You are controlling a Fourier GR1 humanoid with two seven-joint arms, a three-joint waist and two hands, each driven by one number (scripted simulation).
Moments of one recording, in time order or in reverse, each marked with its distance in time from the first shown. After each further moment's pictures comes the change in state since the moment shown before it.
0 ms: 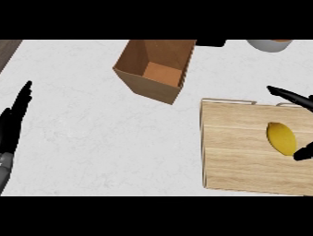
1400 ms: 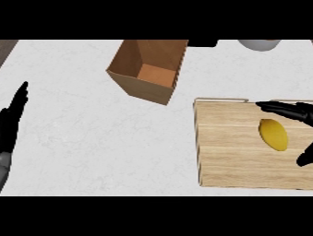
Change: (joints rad) left arm -0.002 -0.010 0.031 0.023 -0.018 -0.004 0.016; right arm -0.128 -0.034 0.317 0.218 0.065 -0.196 -0.287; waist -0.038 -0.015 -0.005
